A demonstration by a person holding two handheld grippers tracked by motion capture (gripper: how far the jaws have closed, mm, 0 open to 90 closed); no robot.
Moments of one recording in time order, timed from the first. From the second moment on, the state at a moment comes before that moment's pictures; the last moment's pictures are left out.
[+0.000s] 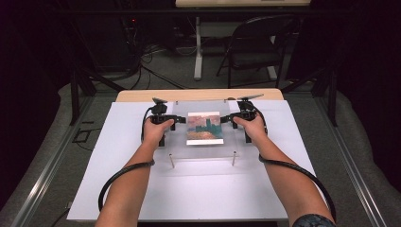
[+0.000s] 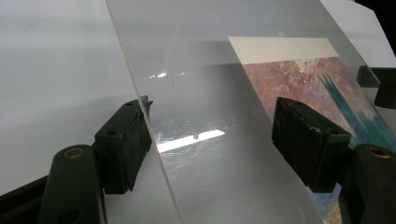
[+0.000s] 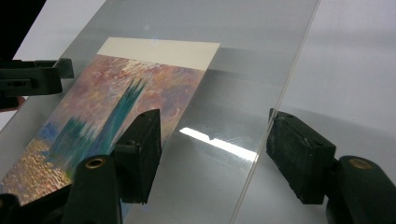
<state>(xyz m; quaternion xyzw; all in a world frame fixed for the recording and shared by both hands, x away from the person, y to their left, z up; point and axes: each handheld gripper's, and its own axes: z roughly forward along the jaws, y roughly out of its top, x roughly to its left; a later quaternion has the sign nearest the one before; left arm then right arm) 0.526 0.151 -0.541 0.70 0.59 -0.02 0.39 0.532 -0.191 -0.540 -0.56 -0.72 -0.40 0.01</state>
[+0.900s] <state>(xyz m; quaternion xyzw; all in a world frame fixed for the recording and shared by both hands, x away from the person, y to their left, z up) 0.520 0.156 -0.525 0.70 0.58 -0.01 0.41 0.522 -0.193 -0.522 -0.56 -0.72 -0.41 -0.01</state>
